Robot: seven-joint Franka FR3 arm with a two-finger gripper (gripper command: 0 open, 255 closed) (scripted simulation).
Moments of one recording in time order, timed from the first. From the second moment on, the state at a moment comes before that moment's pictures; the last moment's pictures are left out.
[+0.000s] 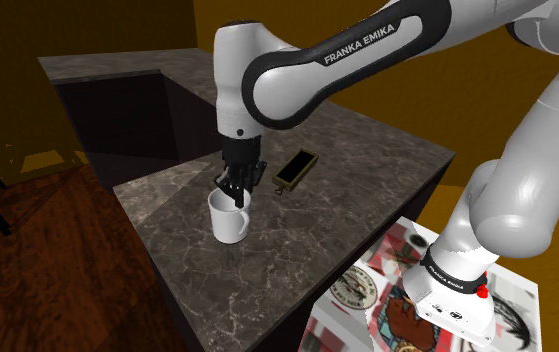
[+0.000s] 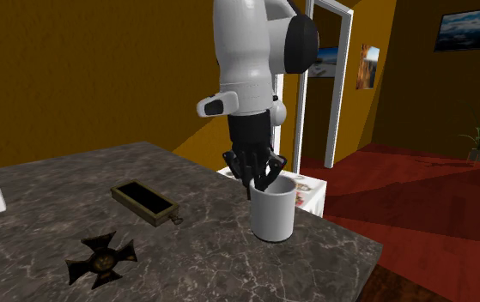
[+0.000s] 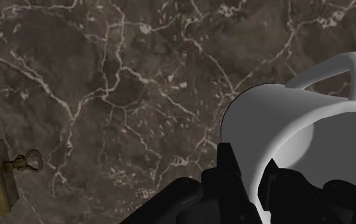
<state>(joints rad) 0.13 -0.01 0.42 -2.14 0.12 2.09 0.49</state>
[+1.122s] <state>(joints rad) 0.07 -0.13 0.34 -2.10 0.15 1.92 0.36</state>
